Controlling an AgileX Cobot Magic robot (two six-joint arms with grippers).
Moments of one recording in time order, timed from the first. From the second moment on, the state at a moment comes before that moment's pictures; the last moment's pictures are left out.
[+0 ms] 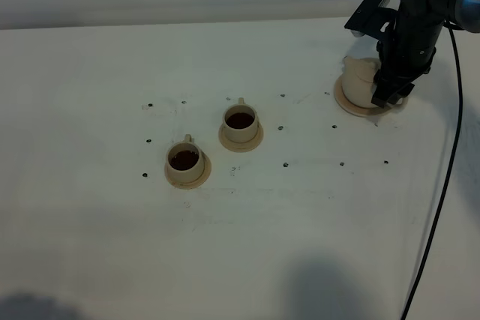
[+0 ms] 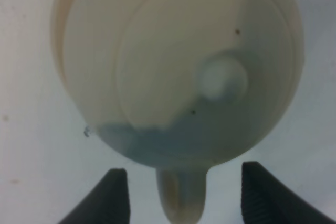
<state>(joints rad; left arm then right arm) -0.17 0.00 -0.46 -0.10 1.06 0.03 0.28 2.24 -1.81 -0.16 1.06 -0.63</state>
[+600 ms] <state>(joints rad) -0.17 0.00 -0.46 -0.10 1.06 0.03 0.27 2.03 -1.81 -0.03 1.07 -0.55</state>
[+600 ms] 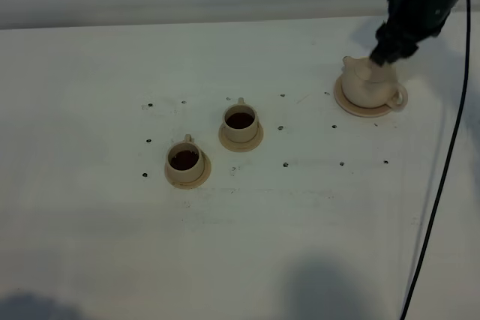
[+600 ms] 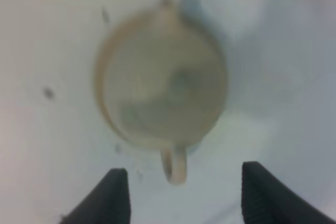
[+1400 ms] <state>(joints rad) -0.17 0.00 -0.46 -0.10 1.06 0.03 -0.07 1.52 -1.79 0.63 1.14 -0.65</state>
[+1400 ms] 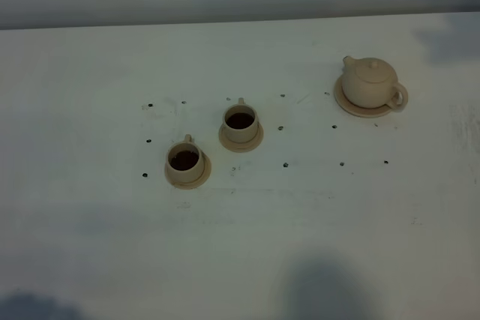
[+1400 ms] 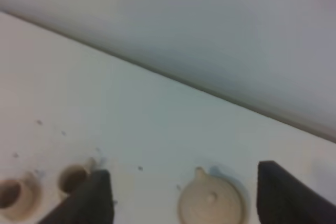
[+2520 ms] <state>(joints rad) -0.17 0.00 -0.46 -0.10 1.06 0.03 -0.12 0.67 -1.18 0.42 1.01 -0.55</state>
